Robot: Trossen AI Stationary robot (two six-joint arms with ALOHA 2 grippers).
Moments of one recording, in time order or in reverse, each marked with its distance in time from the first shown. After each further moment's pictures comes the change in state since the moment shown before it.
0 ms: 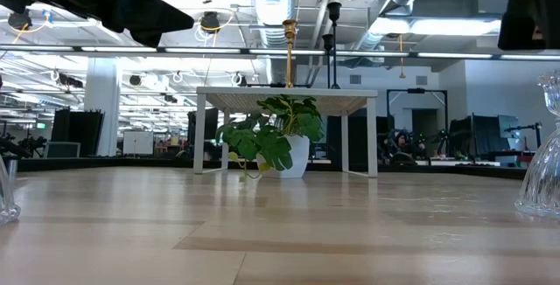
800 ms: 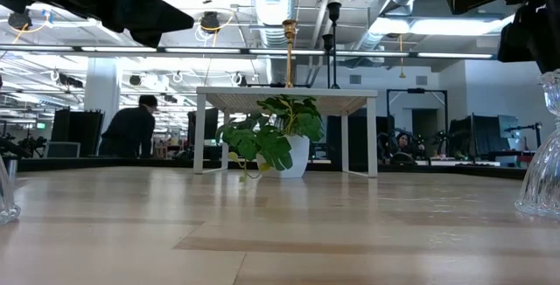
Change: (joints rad) left arm 0.000 0.000 0.000 0.000 0.000 -0.003; right arm -0.024 0.053 0.005 -0.058 -0.030 -0.036
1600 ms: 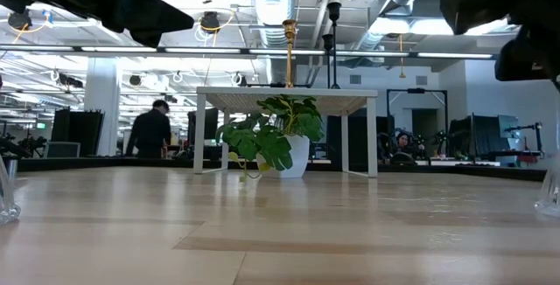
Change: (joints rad) left arm 0.000 0.000 0.000 0.000 0.000 0.000; right arm 0.002 0.102 0.002 0.040 -0.055 -0.069
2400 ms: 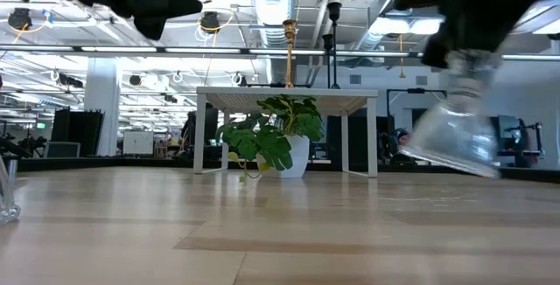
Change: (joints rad) left arm 0.008 0.001 0.044 0.005 -0.035 -0.076; right arm -0.157 -0.082 0.000 0.059 0.084 -0.360
